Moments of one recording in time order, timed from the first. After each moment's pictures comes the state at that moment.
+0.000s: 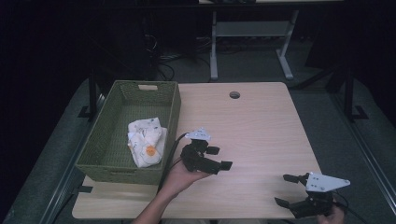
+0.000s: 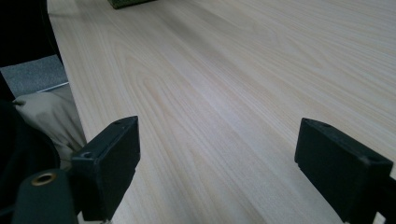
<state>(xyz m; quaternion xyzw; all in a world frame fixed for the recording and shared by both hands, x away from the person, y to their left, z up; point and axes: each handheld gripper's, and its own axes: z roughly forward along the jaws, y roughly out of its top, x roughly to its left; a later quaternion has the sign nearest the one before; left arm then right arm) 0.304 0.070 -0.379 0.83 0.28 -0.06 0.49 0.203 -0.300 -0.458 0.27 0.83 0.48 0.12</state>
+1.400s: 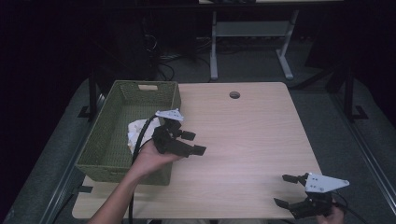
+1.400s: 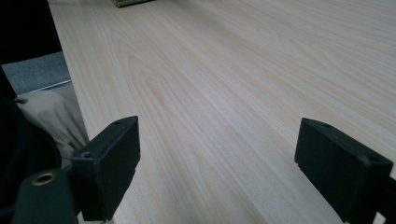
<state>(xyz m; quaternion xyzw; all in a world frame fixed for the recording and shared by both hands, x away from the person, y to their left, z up) 0.328 0.136 -0.330 0.84 0.28 -0.05 0.46 0.202 -0.297 -0.458 0.27 0.83 0.48 0.12</state>
